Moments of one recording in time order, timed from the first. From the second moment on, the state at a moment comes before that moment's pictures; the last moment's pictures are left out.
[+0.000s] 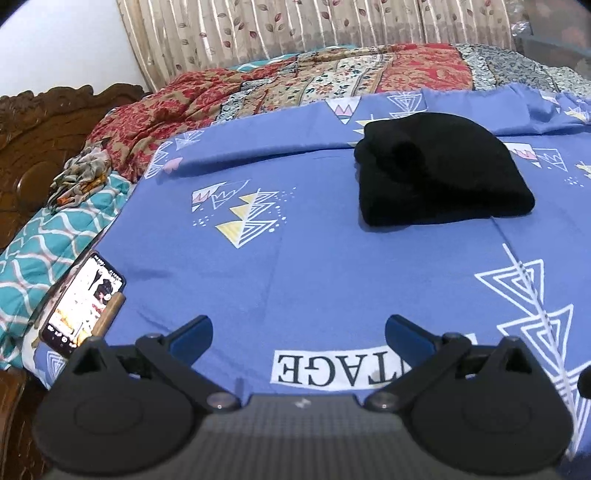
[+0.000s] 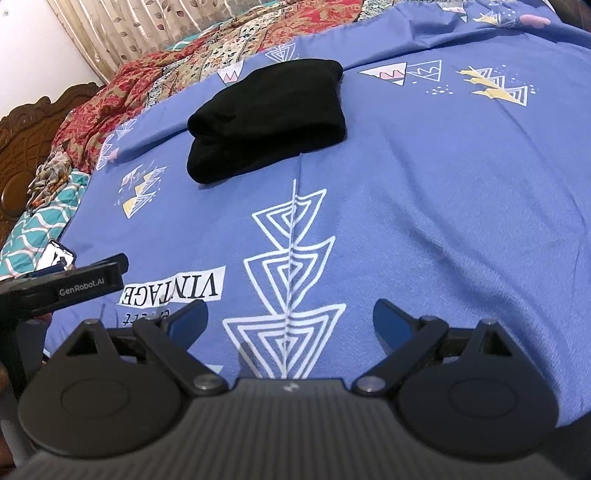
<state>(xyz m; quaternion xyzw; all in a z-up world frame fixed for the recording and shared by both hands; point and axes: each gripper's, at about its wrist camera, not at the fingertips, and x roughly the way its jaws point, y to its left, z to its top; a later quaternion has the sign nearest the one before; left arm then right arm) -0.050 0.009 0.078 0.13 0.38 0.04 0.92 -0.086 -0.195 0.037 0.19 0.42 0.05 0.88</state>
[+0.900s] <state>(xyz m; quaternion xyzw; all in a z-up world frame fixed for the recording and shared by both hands) -0.049 0.007 0.090 0.13 0.41 0.04 0.90 -0.093 -0.203 0.054 0.22 0.41 0.05 0.89</state>
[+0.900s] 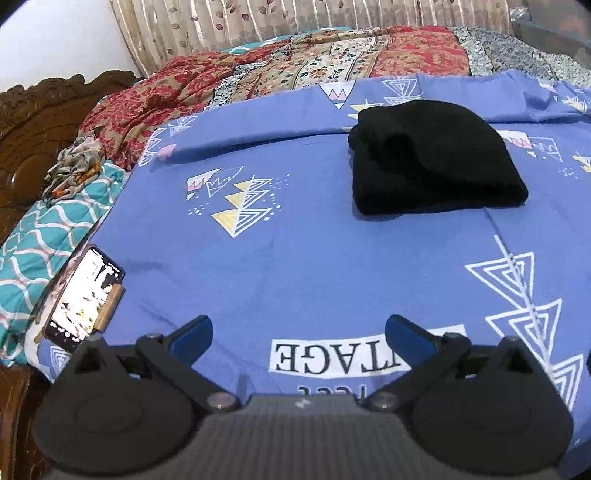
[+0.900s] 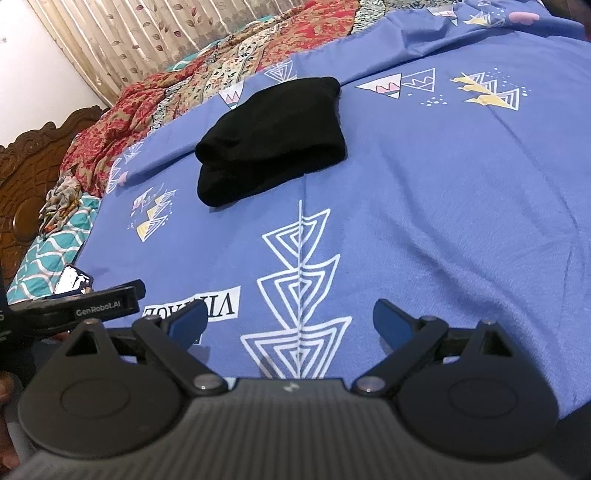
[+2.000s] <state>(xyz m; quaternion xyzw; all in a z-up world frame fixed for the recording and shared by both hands) -0.050 0.015 0.056 0.11 0.51 0.02 0.86 -0.089 -0.208 0.040 0.24 0.44 0.06 0.87</state>
